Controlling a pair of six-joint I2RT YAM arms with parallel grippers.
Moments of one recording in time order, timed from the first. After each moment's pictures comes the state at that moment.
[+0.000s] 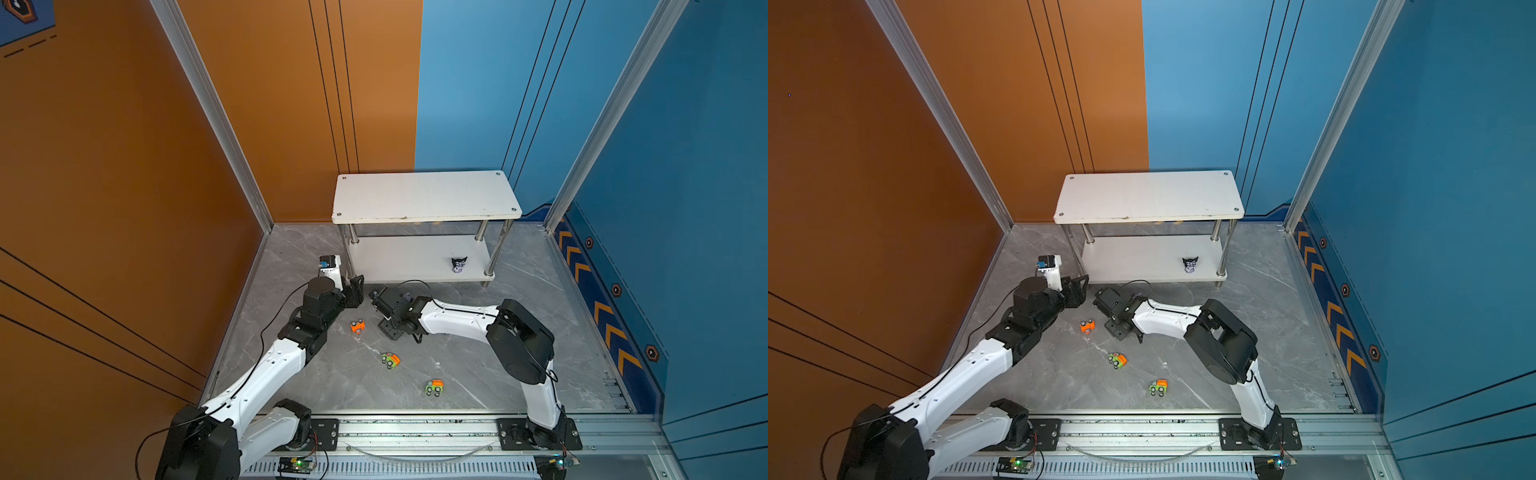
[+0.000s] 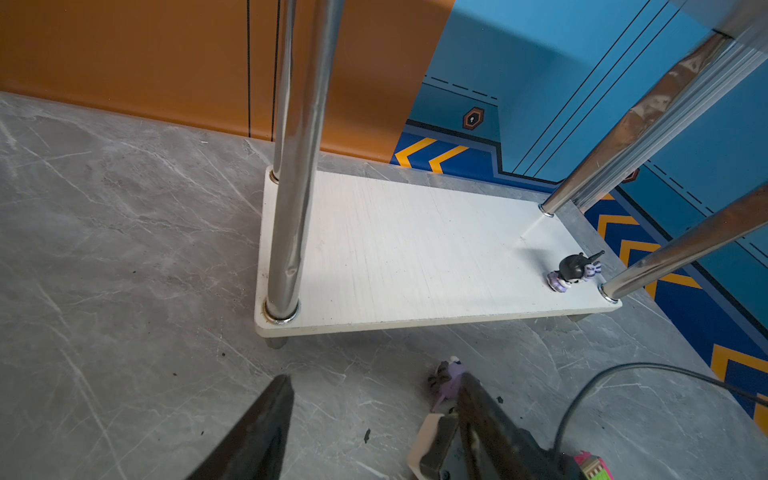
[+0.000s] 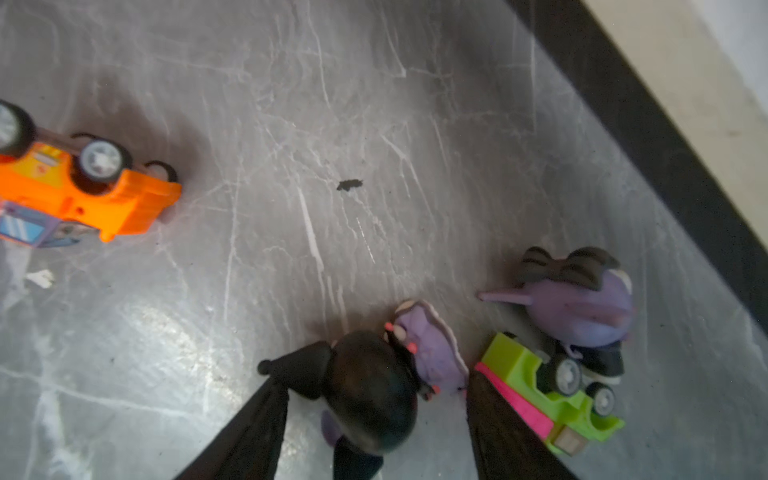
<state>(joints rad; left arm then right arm) -0.37 1.06 0.61 0.11 -0.06 -0.39 0.96 2.04 1.40 -0.47 0.25 0.08</state>
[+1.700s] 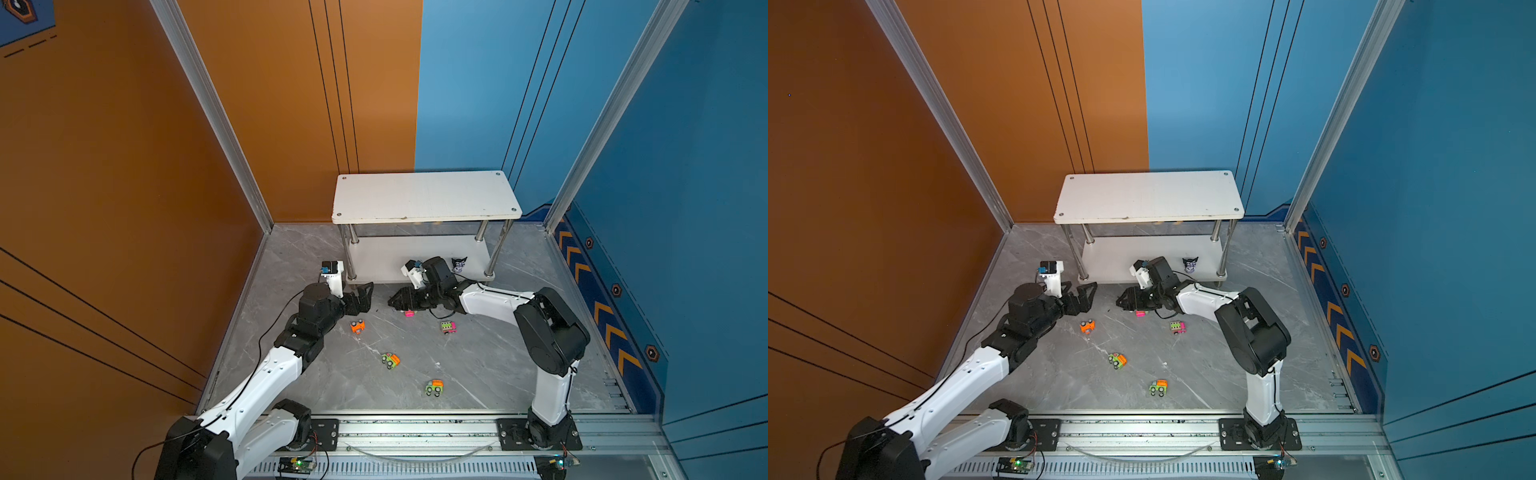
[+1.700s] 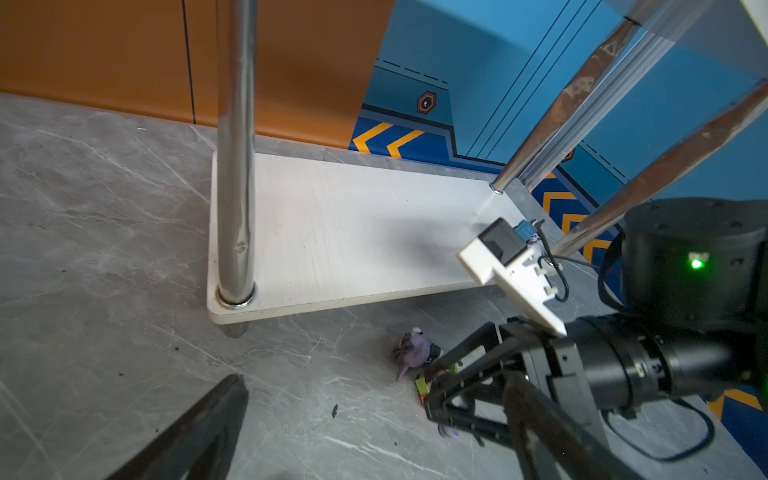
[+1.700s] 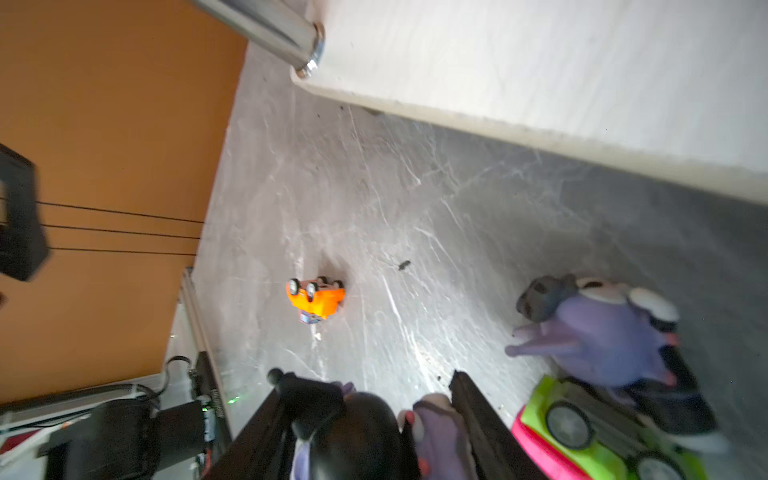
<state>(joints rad) -0.35 0.99 0.55 0.13 0.10 -0.38 0.62 1.89 1.18 -0.01 -0.59 0.57</state>
